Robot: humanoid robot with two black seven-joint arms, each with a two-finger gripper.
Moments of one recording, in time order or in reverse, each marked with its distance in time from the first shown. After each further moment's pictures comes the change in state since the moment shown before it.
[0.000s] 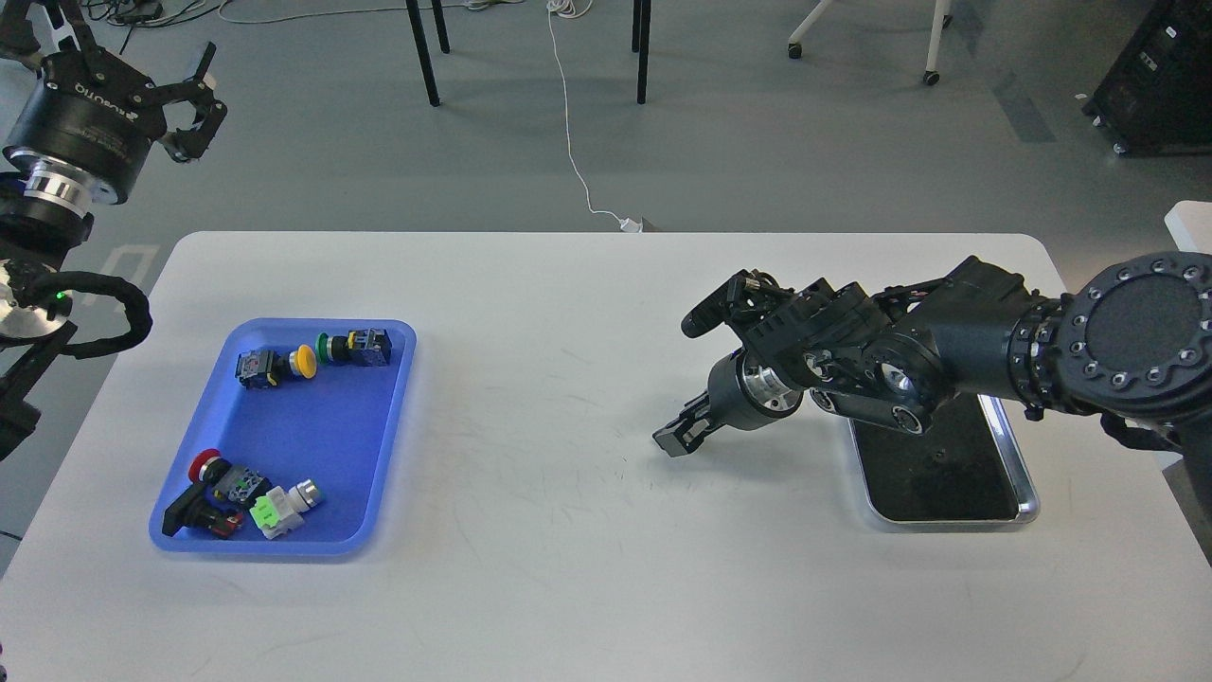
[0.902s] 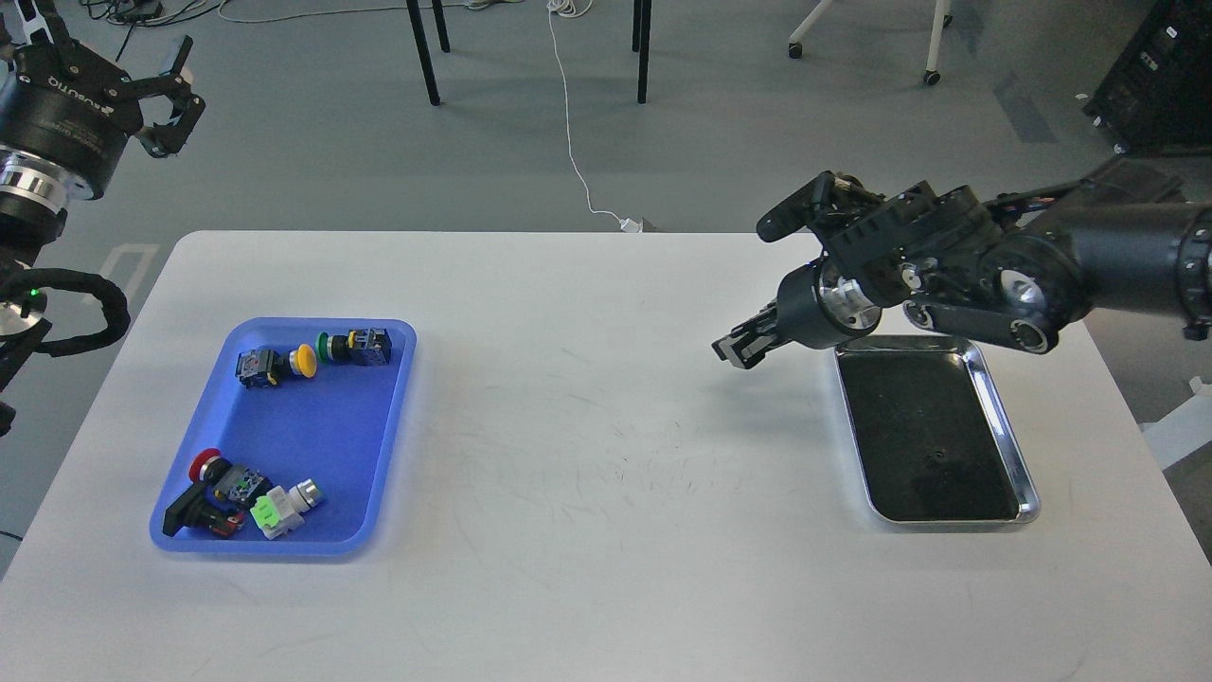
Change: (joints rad) left arm 0.000 0.035 0.000 -0.006 0.001 0.000 0.000; right arm 0.229 -0.362 0.010 0.287 -0.039 -0.015 0.004
